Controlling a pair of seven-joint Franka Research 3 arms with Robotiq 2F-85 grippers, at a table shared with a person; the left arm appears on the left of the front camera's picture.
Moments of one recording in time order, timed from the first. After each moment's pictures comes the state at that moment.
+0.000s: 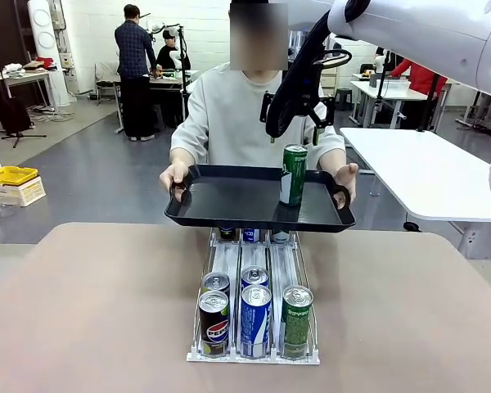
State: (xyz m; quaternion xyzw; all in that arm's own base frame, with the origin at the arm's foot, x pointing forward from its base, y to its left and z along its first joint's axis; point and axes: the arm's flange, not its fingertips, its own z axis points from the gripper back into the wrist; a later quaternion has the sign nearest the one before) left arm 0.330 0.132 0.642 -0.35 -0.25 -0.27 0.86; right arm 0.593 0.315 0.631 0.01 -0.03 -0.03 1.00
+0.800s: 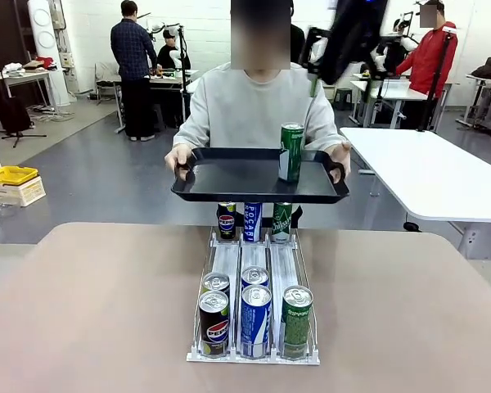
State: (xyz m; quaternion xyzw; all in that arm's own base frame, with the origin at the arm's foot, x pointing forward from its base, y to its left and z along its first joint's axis) left arm 0.330 0.132 0.642 -0.35 -0.25 -0.27 0.86; right arm 0.455 0.228 0.737 0.05 -0.07 -0.01 1.00
